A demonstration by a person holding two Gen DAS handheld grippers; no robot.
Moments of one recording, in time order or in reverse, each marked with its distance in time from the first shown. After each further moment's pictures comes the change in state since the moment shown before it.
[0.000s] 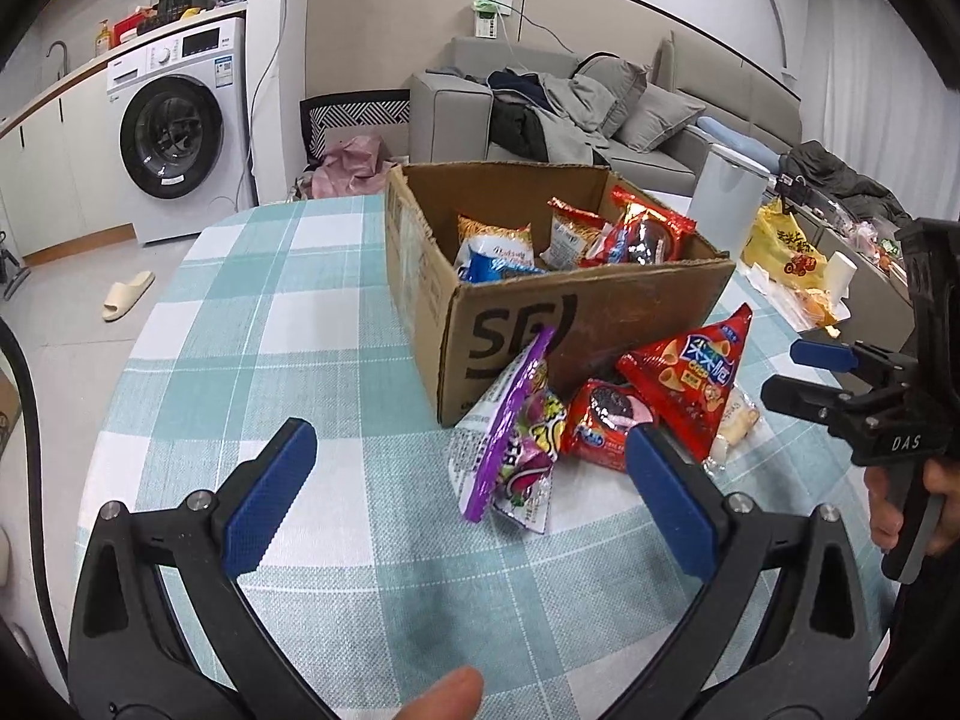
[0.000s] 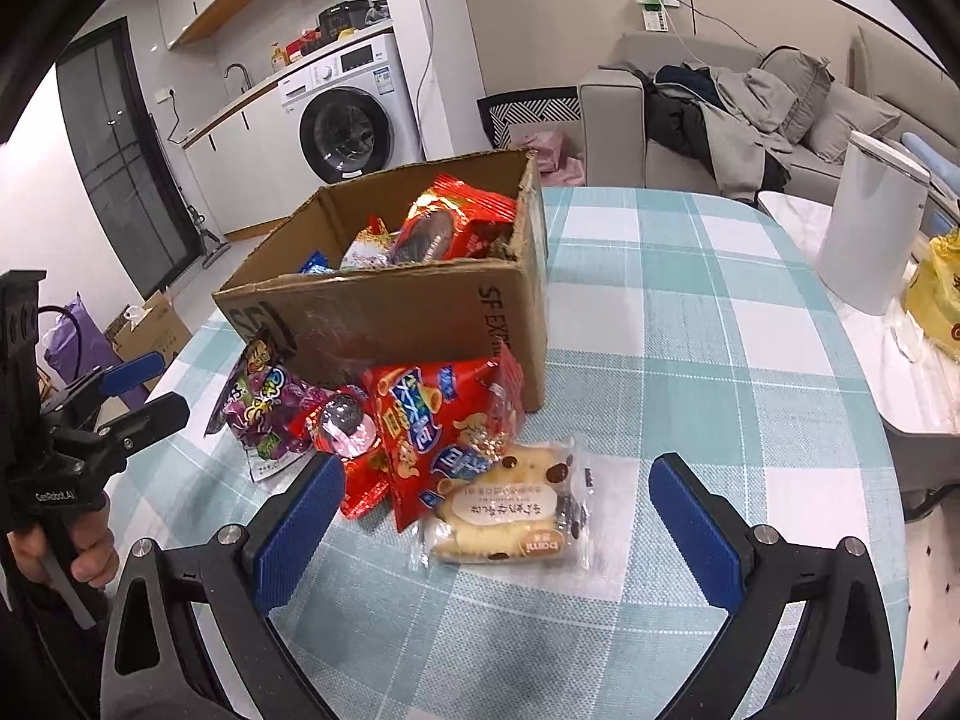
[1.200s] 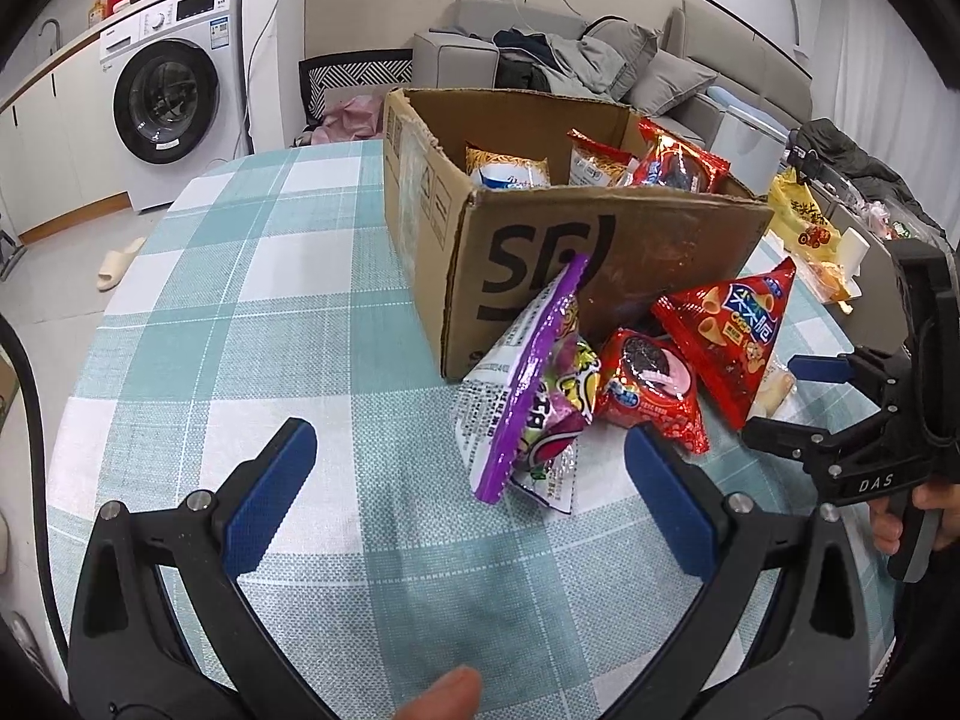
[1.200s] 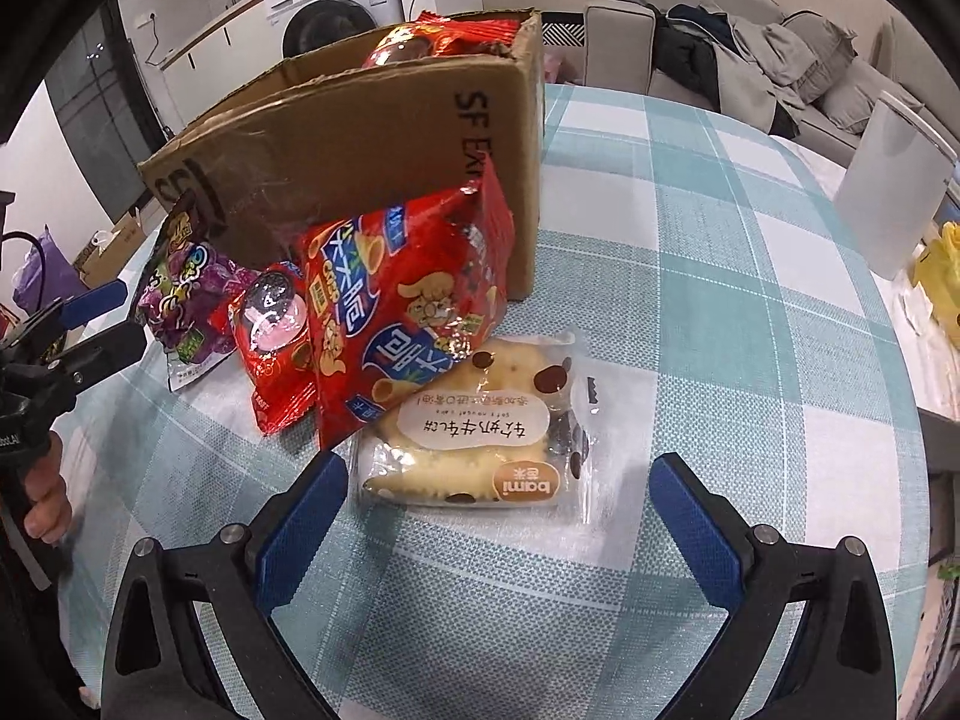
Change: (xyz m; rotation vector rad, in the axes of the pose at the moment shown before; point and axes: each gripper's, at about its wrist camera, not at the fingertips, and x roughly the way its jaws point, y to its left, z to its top) left arm 0.045 0.007 -0.018 -0.011 0.095 0.001; right arm 0.055 0.001 -0.027 -0.069 0.194 -0.070
